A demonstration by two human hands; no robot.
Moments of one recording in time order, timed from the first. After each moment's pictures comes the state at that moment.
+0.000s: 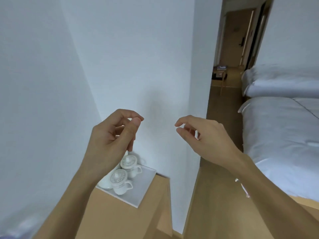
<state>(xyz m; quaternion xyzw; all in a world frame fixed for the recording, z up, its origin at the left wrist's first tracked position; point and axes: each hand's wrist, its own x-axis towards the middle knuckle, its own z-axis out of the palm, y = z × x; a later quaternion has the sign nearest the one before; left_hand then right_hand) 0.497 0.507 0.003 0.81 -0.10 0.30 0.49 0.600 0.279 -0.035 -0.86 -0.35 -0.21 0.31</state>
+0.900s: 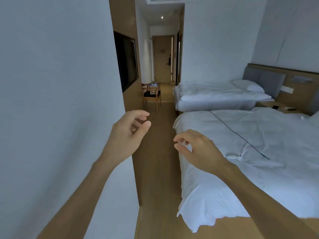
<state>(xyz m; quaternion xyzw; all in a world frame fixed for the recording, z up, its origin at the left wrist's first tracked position) 0.918 0.198 -0.009 0.83 -0.26 0.25 0.42 0.896 -0.042 -0.065 -0.94 -0.14 -0.24 0.20</state>
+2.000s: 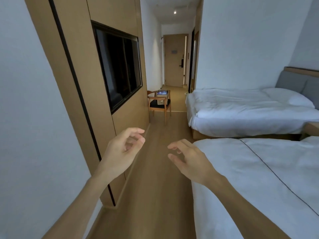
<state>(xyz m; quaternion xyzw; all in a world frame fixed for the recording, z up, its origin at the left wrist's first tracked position) 1.566 0.077 -0.032 0.84 -0.20 0.16 0.48 1.583 -0.167 -0.095 -0.92 -0.20 -0.21 0.26</state>
